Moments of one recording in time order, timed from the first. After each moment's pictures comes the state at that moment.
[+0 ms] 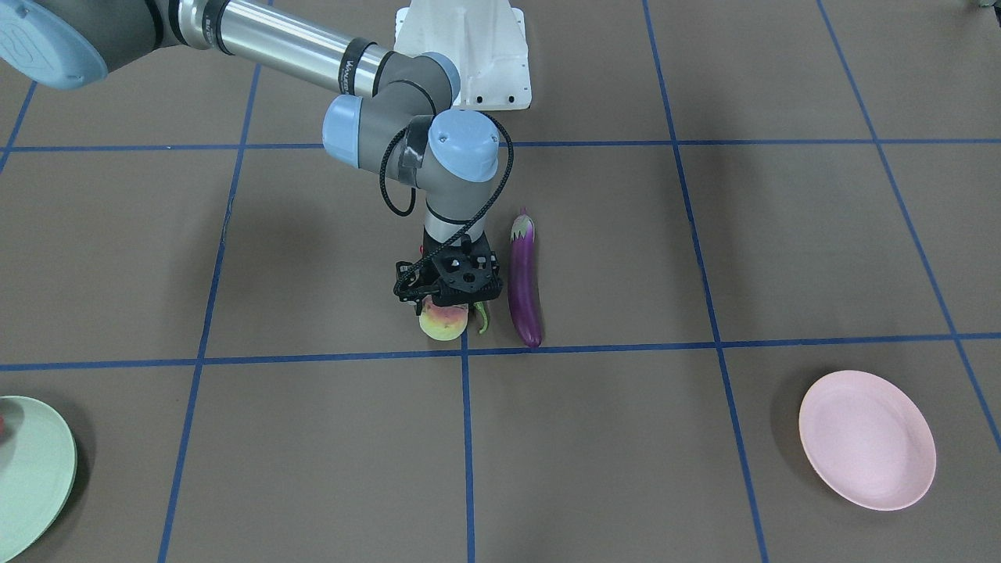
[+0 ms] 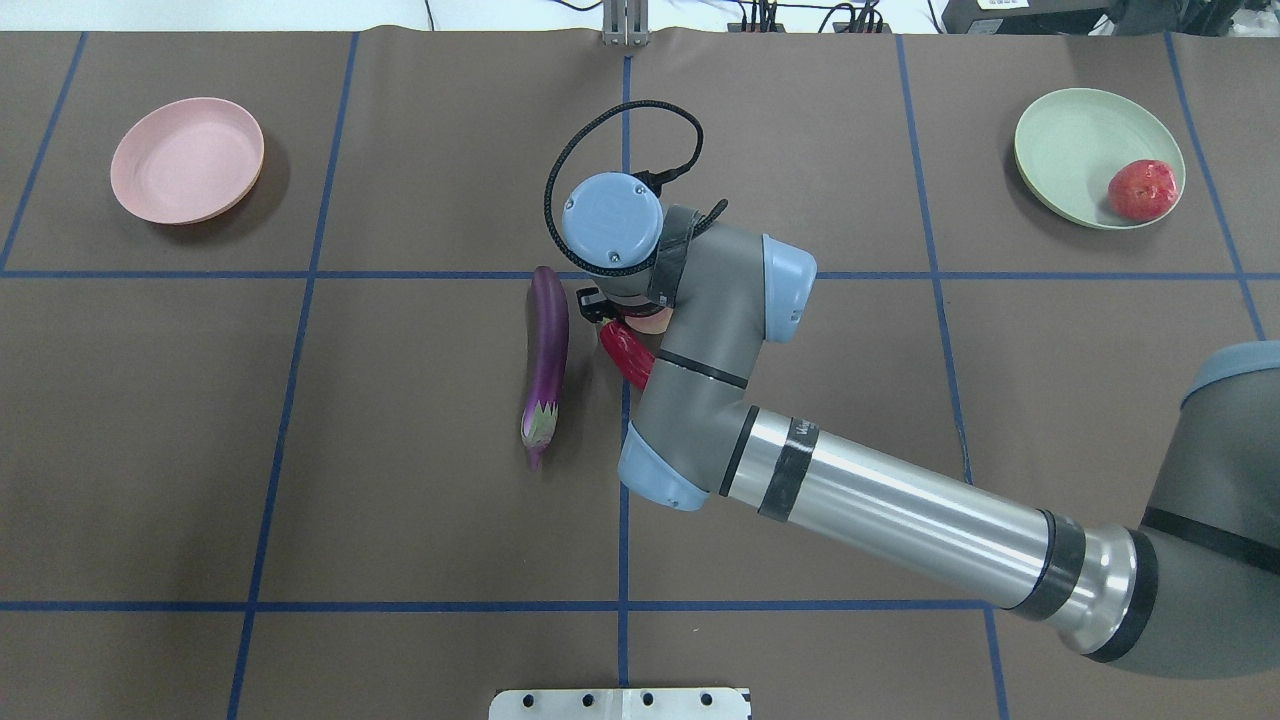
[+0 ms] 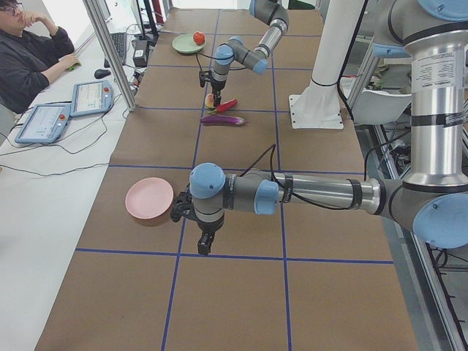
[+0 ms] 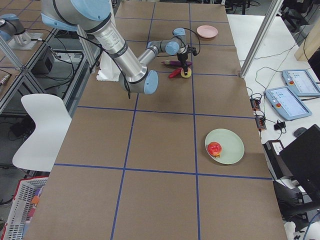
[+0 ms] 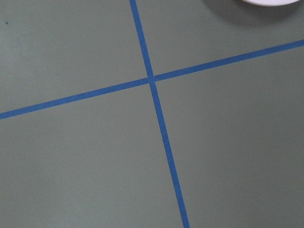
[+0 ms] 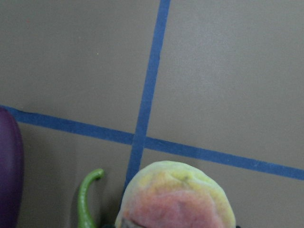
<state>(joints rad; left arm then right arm) -1.54 -1.47 -1.74 -1.61 -2.34 0.14 0.55 -0.64 1.29 -1.53 1.68 0.96</state>
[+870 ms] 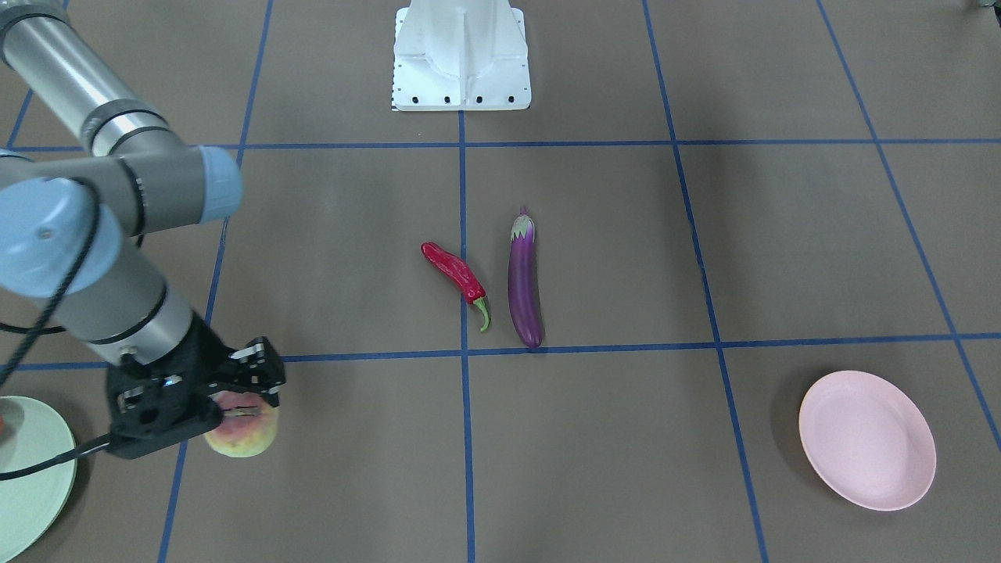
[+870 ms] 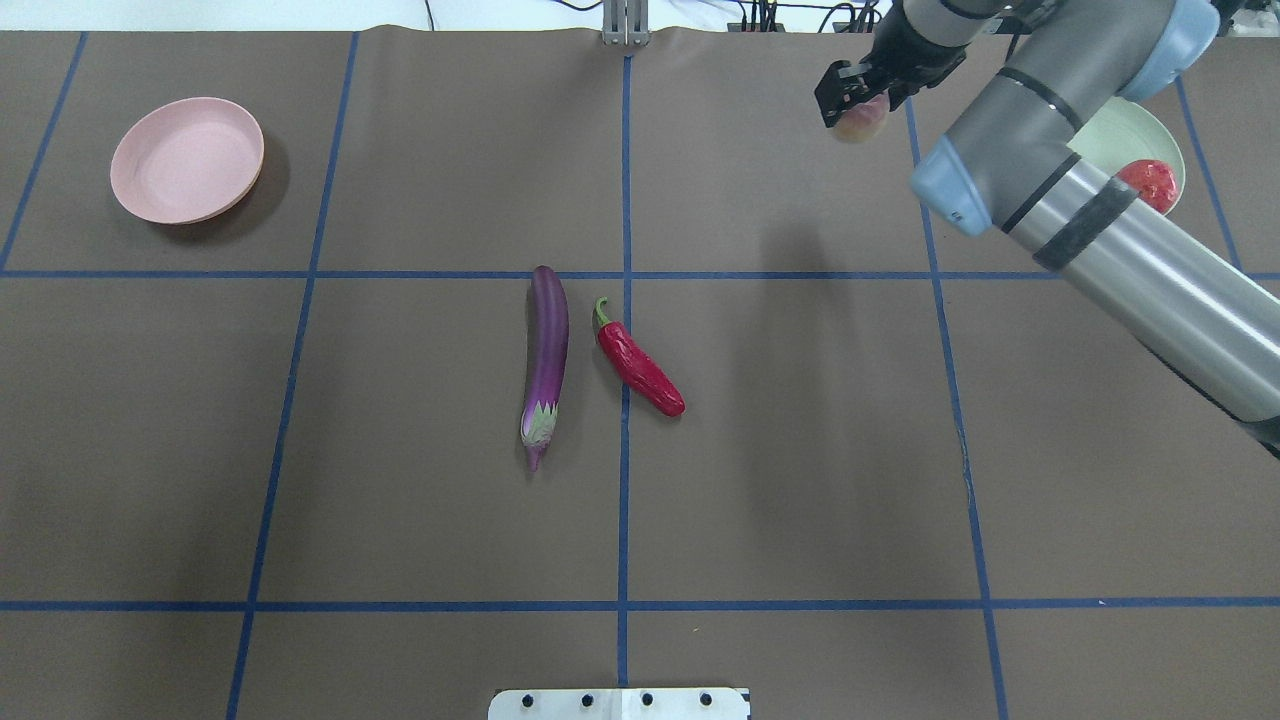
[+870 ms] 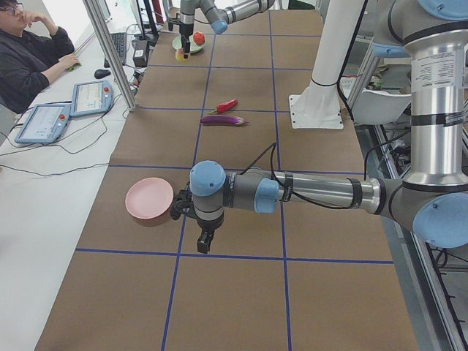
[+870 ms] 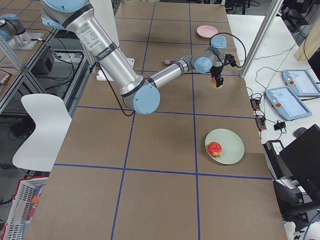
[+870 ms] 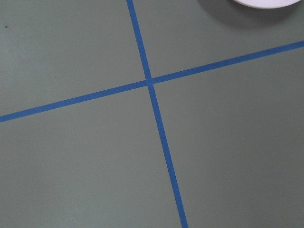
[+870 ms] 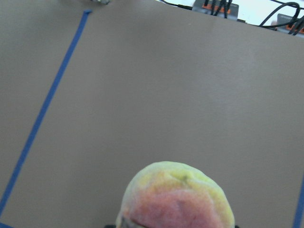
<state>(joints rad) -1.54 -1.47 -1.75 -1.61 -2.34 0.14 1.07 -0.89 1.31 -1.28 2.19 0.45</state>
